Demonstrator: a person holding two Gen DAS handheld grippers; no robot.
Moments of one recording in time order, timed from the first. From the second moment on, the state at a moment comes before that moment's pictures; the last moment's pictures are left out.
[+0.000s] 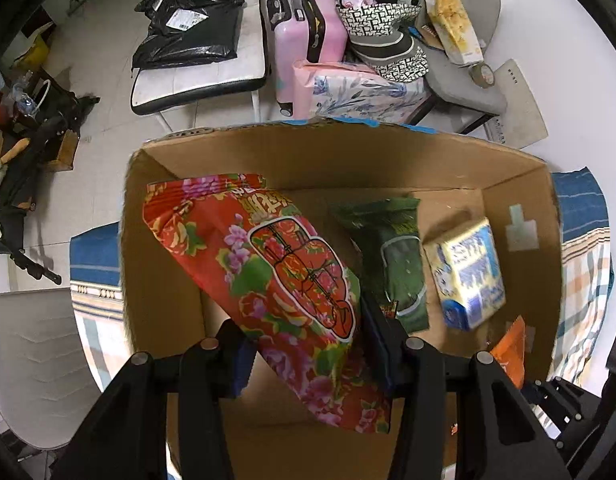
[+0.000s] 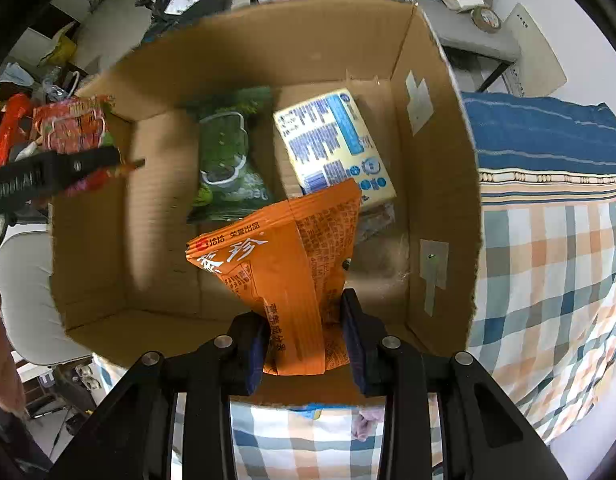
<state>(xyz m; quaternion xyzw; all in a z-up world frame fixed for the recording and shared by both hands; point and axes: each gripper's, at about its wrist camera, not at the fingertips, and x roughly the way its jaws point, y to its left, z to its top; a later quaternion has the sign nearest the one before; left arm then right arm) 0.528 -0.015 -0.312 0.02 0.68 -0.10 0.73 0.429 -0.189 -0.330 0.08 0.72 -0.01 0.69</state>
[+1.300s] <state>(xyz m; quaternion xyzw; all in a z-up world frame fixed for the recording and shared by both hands) 0.372 0.014 -0.204 0.00 0.57 -0.04 0.82 0.365 -0.168 -0.256 0.03 0.63 -0.04 0.77</state>
